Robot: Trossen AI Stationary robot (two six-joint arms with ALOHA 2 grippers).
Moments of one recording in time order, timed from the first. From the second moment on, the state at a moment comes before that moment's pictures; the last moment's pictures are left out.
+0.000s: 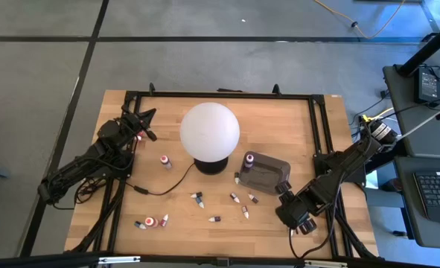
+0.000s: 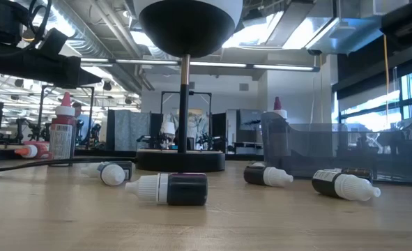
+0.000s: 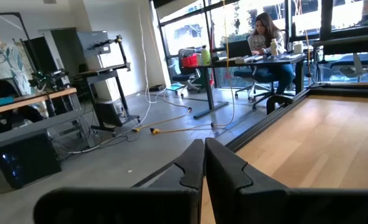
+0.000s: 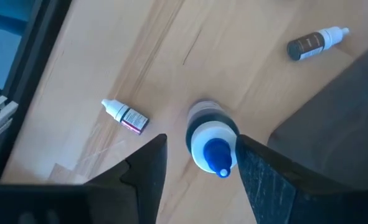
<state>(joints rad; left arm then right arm) 0.68 0.00 0.01 0.05 -0.19 0.16 0.74 1.50 1.09 -0.94 0.00 0.23</state>
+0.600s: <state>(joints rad) 0.68 0.00 0.01 0.05 -0.19 0.12 0.74 1.46 1.09 -0.93 0.06 0.15</state>
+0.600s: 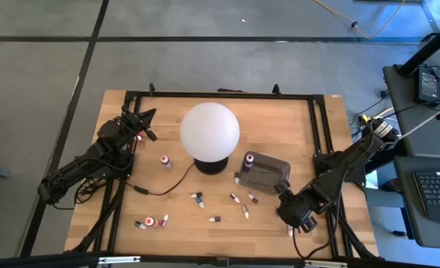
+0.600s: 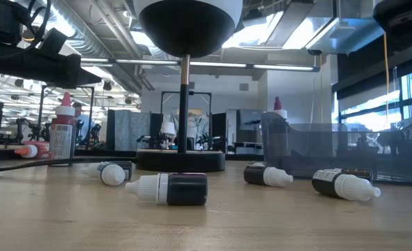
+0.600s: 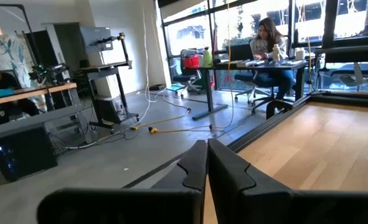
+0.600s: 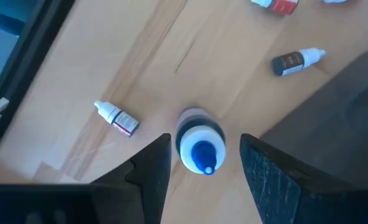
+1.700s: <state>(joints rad) 0.68 0.00 0.01 0.05 -0.19 0.11 0.74 1.40 0.96 -0.80 -0.04 0.18</state>
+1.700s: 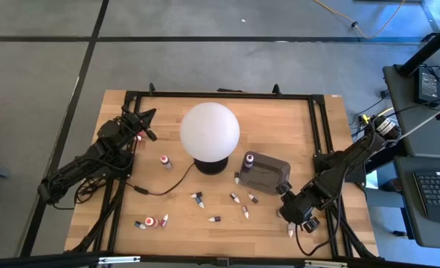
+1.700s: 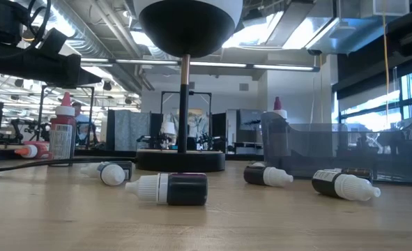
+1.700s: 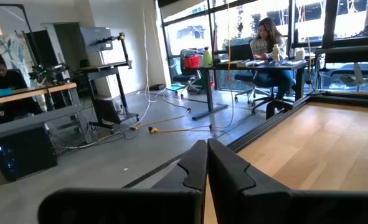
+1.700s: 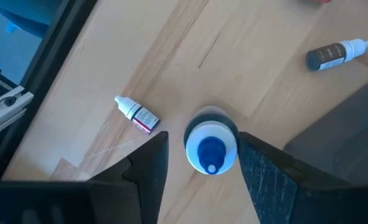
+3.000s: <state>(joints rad) 0.68 0.00 0.01 0.05 -0.19 0.12 0.72 1.37 0.89 -0.73 -0.05 0.18</state>
